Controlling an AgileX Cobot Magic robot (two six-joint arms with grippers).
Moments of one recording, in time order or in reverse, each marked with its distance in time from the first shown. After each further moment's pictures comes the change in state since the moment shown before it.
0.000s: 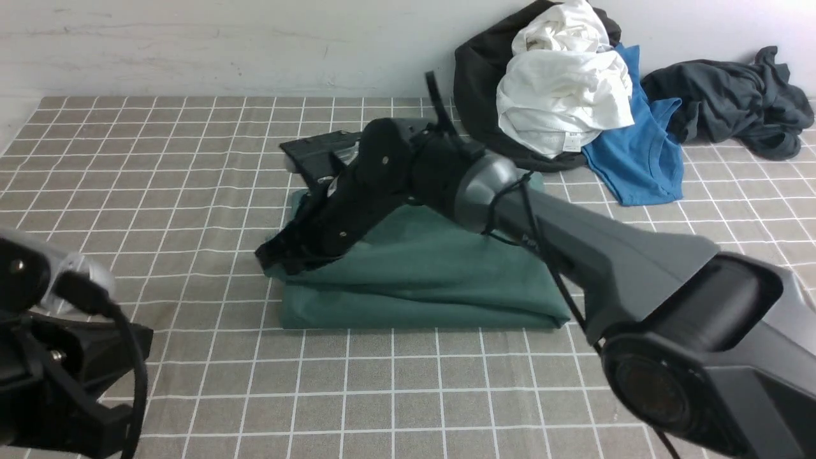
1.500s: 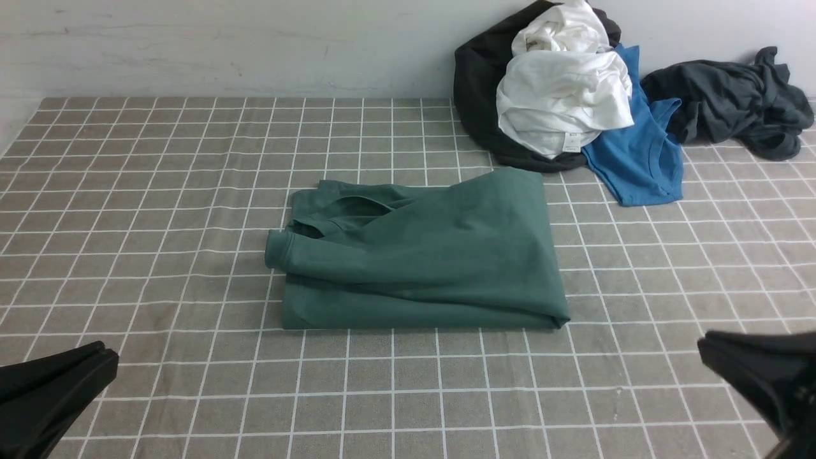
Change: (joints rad) right arm -0.215 -1.868 1.942 -0.445 -0.554 0.042; left arm 0.000 -0.369 0.089 -0.138 -0.025 0.280
